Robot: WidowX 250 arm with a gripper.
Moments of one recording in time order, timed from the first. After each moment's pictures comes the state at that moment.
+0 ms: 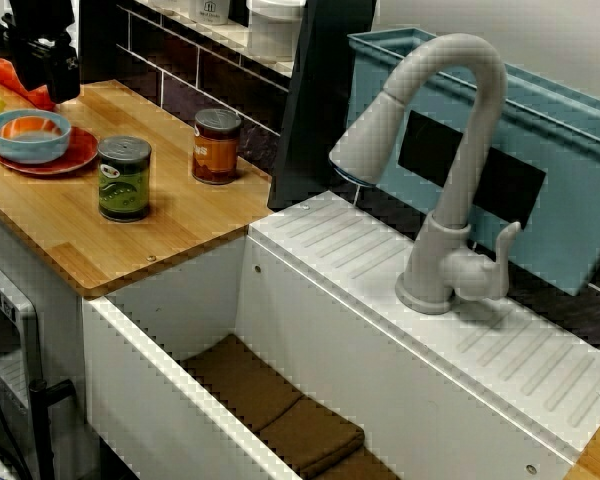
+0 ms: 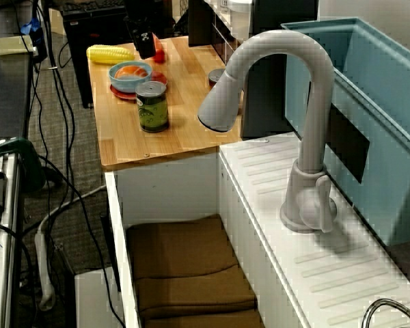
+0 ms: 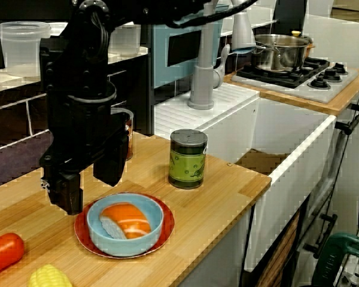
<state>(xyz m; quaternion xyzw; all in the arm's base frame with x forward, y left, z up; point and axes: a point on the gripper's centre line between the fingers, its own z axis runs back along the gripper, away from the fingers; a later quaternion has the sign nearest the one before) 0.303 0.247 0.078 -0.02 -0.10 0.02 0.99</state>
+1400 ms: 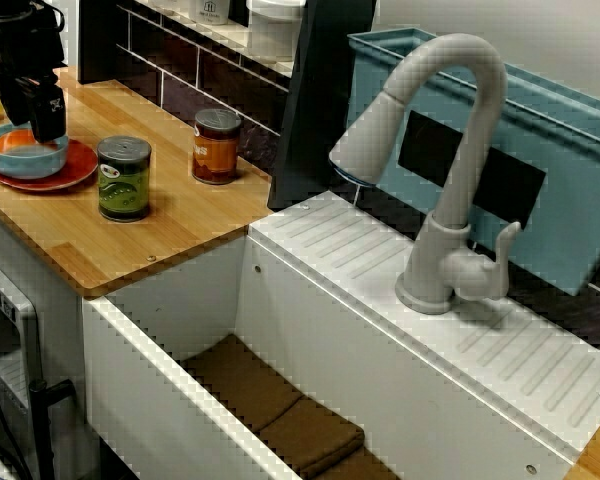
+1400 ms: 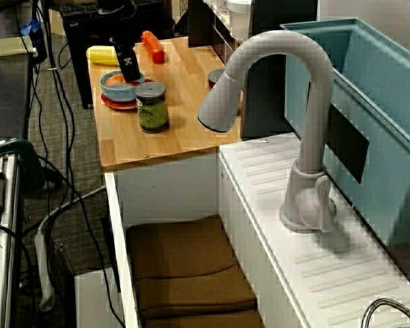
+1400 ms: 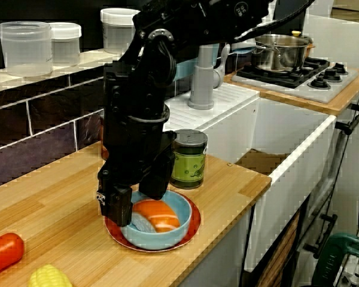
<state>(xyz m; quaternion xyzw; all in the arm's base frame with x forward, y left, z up) 0.274 0.213 0.057 -0.01 -0.09 -0.01 1.00</state>
